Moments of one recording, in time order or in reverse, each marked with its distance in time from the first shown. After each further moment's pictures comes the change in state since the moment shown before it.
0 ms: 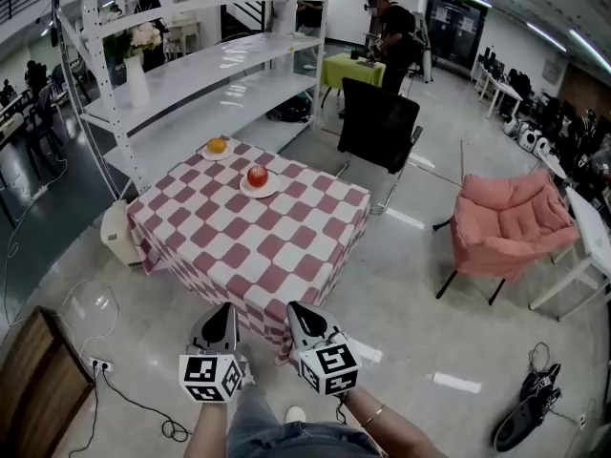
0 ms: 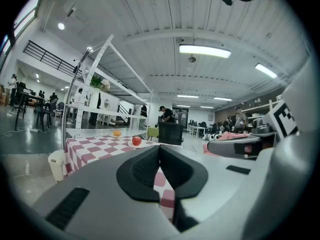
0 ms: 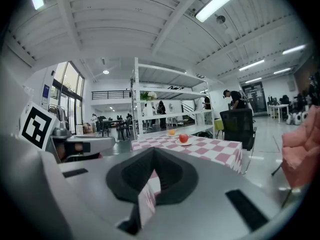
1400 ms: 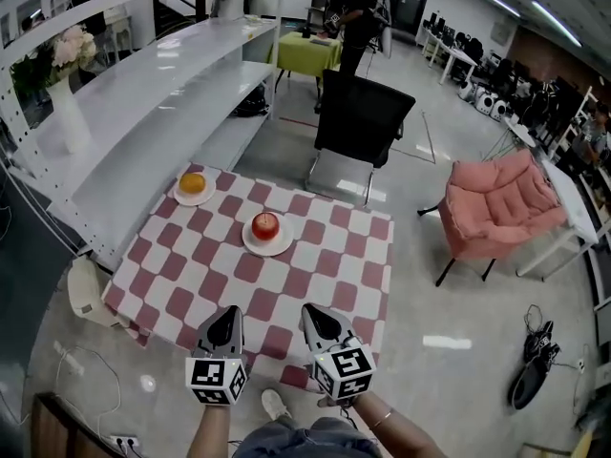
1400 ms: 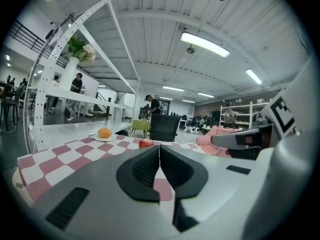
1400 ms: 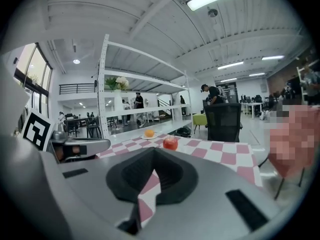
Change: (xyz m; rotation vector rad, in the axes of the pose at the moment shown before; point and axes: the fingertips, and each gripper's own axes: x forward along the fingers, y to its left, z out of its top) left arm 0.271 0.194 0.018 0.030 0.112 -0.275; right arm 0.281 -0.081 0.032 0.084 0.053 -0.306
